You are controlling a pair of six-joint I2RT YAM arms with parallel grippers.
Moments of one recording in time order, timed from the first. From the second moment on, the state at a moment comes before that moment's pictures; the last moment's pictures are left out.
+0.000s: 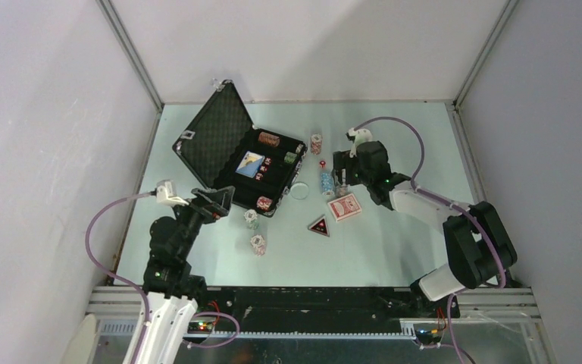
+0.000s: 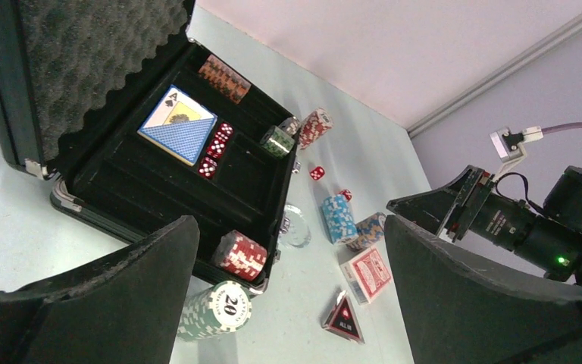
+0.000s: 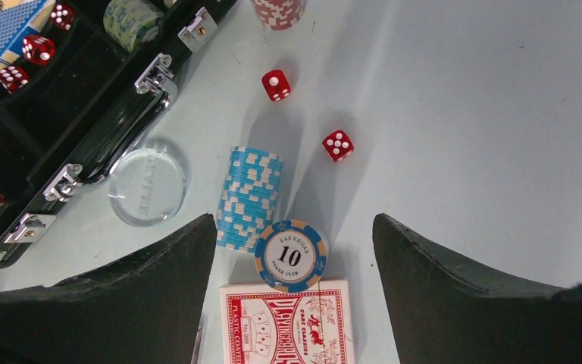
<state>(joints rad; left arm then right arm) -0.14 0.27 0.31 -0.08 0.13 -0.70 0.48 1.50 0.84 0.09 0.05 0.23</state>
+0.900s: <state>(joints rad) -0.16 0.37 0.29 -0.01 0.16 -0.70 0.46 1.67 1.00 -0.13 0.00 0.25</state>
